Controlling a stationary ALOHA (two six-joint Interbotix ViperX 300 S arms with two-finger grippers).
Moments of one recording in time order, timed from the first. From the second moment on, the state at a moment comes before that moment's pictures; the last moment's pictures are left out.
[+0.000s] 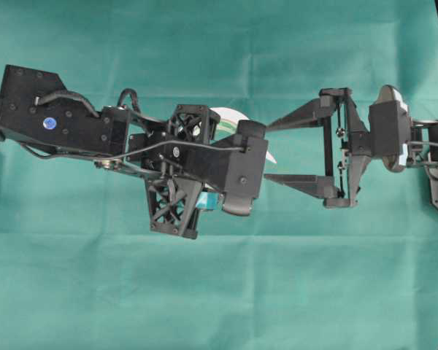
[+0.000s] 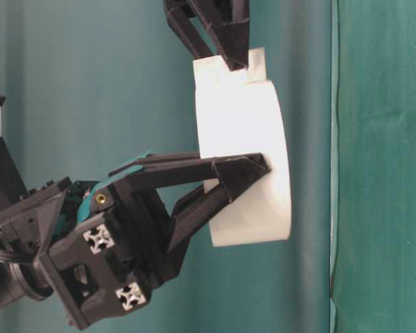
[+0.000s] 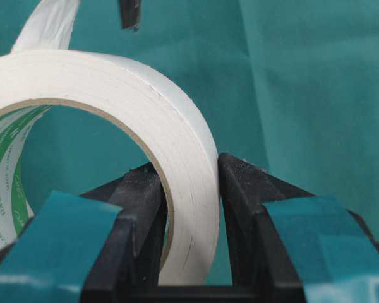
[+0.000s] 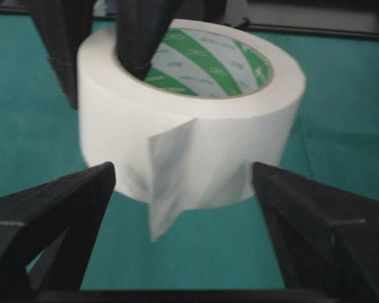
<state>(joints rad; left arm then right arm) -0.09 0.04 0.13 0.00 0.77 0.12 -0.01 -0.32 1.04 0.00 -0.58 0.10</state>
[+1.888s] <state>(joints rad) -0.18 0.04 0.13 0.00 0.82 0.16 -0.05 -0.32 1.04 -0.02 -0.58 0.07</state>
